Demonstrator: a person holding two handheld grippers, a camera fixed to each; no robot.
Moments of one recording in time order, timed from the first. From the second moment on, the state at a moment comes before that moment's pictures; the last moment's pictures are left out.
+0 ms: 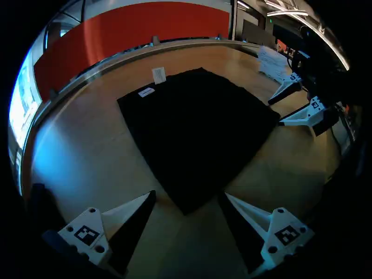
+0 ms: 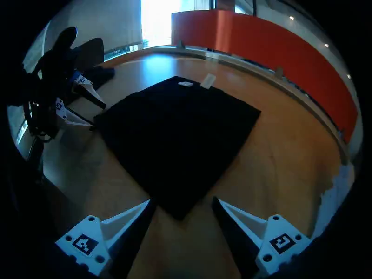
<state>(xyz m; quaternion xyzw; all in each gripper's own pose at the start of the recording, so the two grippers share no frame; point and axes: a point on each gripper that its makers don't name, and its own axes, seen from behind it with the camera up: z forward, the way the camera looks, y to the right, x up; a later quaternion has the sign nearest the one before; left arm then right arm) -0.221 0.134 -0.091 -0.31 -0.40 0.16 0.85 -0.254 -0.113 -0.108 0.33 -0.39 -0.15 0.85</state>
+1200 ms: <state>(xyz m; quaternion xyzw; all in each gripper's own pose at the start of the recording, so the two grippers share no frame) -0.219 0.143 -0.098 -0.29 -0.41 0.16 0.85 -0.255 -0.121 -0.115 0.34 -0.40 -0.14 0.84</state>
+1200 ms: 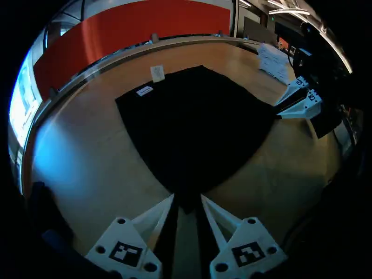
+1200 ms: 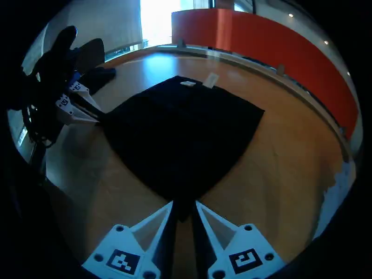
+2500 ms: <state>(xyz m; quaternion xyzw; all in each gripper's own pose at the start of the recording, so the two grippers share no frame) -0.081 0.141 -0.108 -0.26 -0.38 0.14 0.88 -0.098 -0.134 -0.116 0.37 -0.32 -0.16 0.85</state>
